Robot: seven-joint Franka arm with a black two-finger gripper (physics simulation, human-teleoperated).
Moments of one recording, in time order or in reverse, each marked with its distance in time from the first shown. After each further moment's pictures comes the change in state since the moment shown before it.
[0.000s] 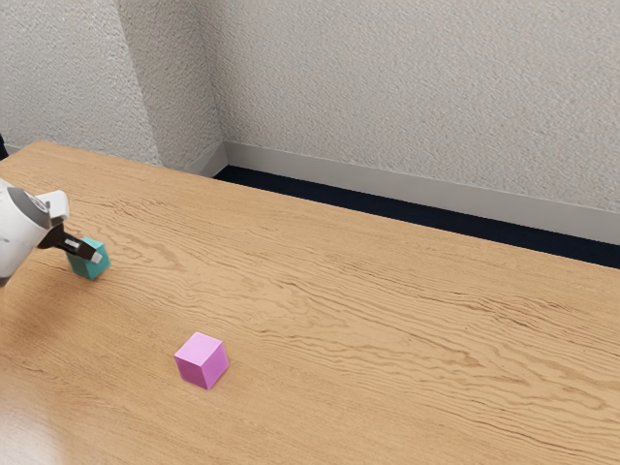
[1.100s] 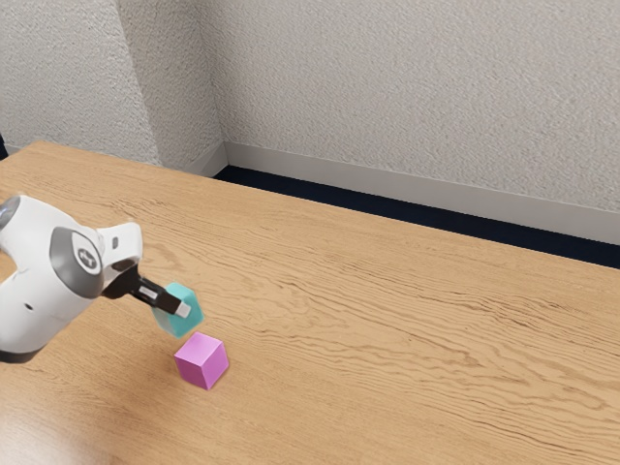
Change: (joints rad) arm -0.387 -0.882 -0.203 -0.916 -0.263 0.101 -0.233
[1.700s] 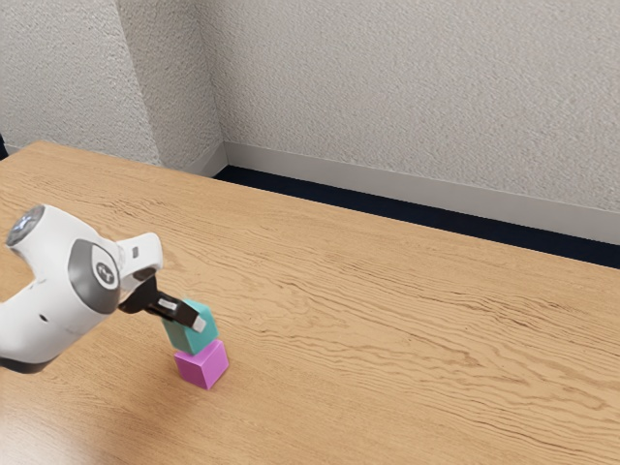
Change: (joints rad) arm -0.002 0.037 -0.076 0.003 0.004 -0.006 -0.172
